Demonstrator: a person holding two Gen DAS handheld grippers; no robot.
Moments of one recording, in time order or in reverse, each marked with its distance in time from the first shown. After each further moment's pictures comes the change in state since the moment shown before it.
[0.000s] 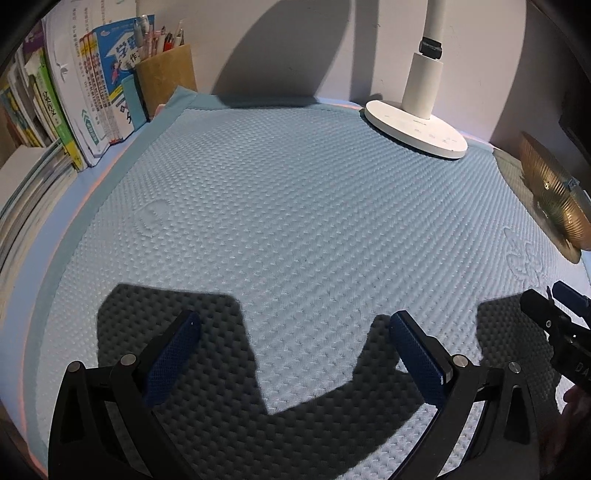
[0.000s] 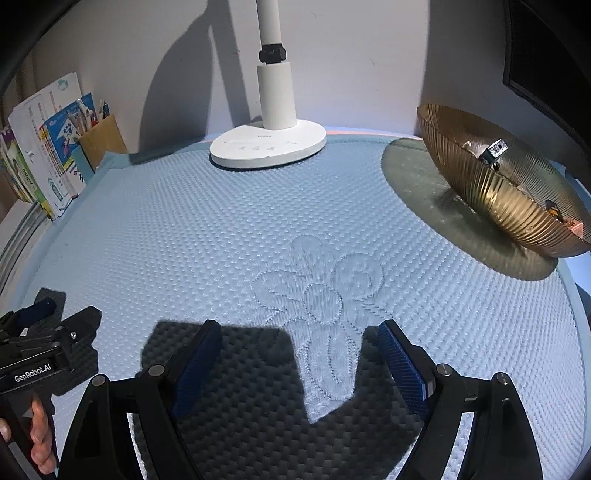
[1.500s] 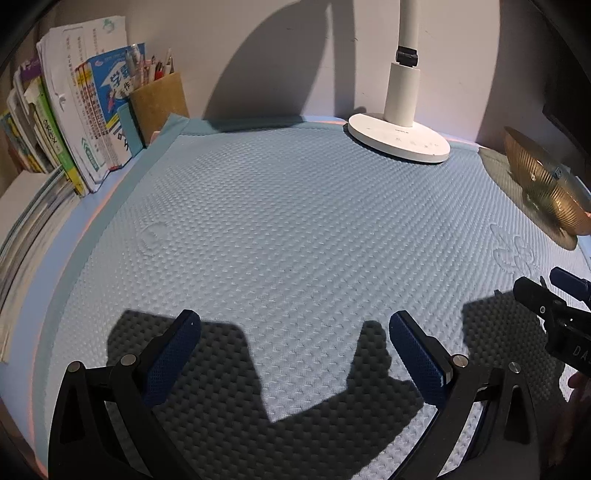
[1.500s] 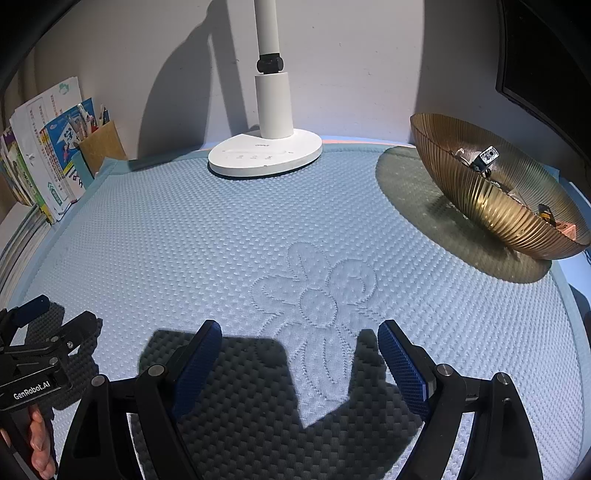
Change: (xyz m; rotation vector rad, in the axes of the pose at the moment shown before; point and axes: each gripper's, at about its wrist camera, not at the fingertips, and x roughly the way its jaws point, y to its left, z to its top) left arm -0.014 -0.013 -0.005 0.058 -0.075 0.017; right arm -0.005 0.001 0.000 -0.002 -0.027 -0.014
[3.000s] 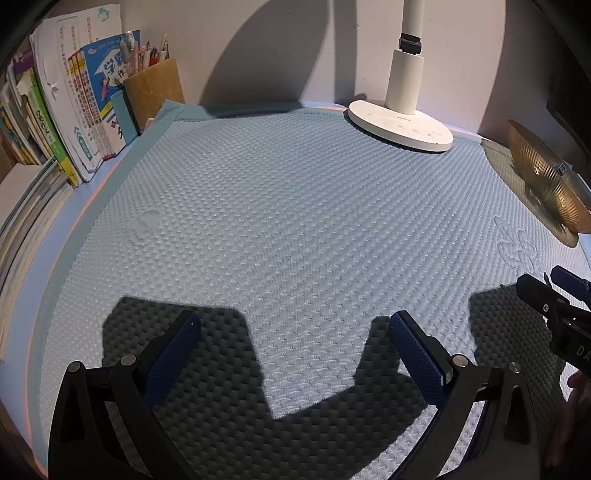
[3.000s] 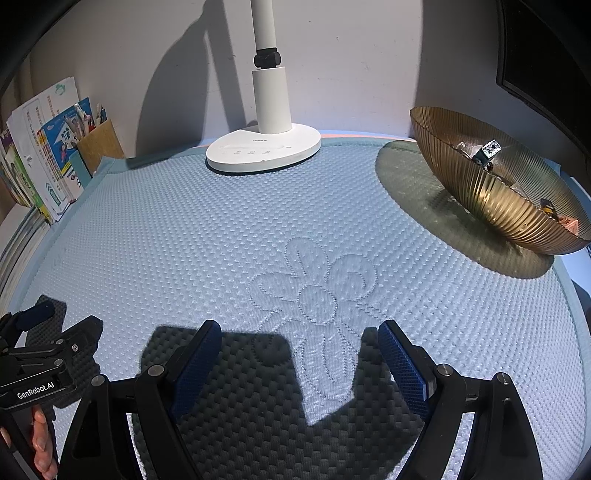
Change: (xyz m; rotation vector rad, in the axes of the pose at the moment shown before) left arm 0.008 0.001 0.003 -0.003 0.053 -0.013; right arm 0.003 -0.006 -0.001 0.008 0.018 0.006
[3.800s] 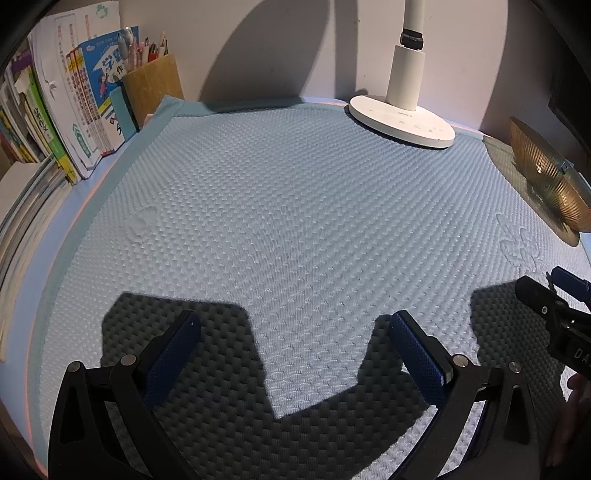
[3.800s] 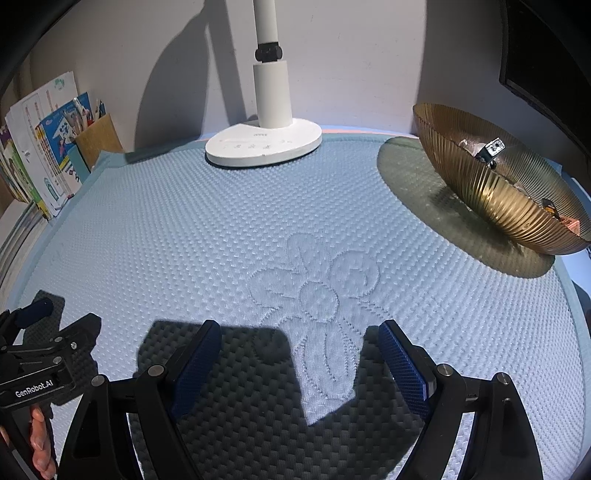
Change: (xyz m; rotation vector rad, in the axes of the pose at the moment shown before) left arm 0.004 0.002 0.002 0.000 0.022 -0.003; right arm 0.004 0.004 0.001 -0.011 0.029 -0.011
